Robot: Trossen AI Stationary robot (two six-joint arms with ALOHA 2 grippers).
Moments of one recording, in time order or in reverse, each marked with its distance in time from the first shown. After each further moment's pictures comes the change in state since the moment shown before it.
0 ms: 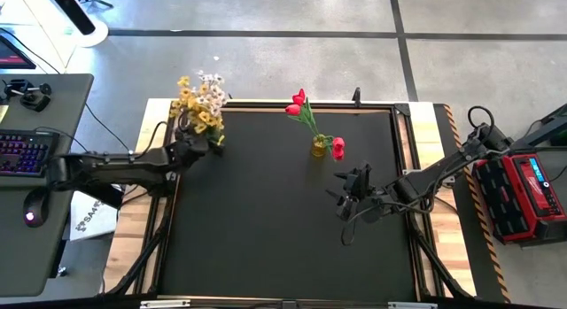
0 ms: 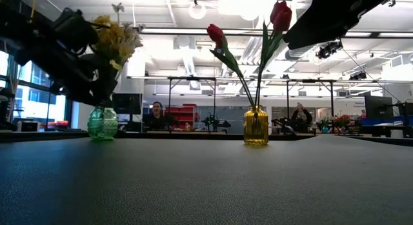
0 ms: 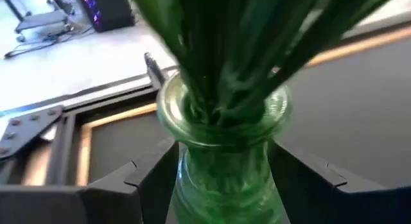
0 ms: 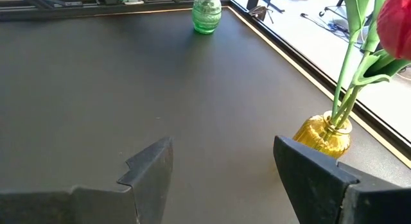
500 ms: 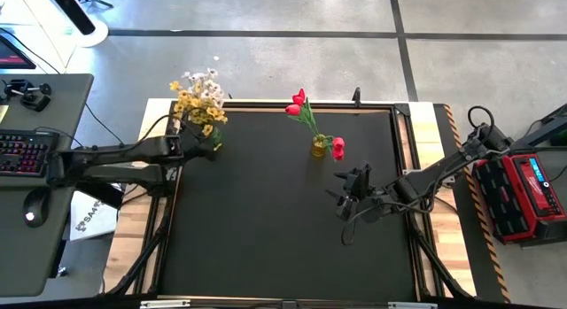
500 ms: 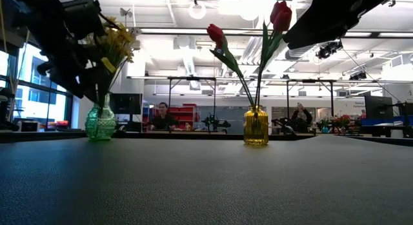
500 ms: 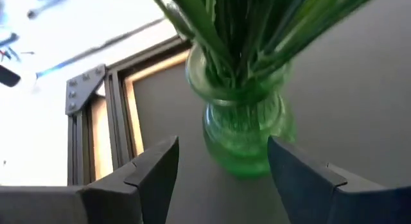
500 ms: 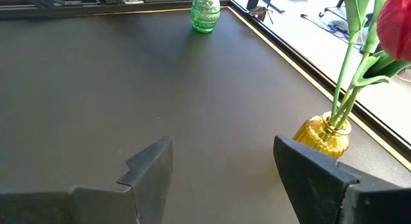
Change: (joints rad) left arm -0.071 0.000 0.300 -0.748 0.015 -0.230; right arm 0.000 0.000 0.000 0.000 0.001 -0.008
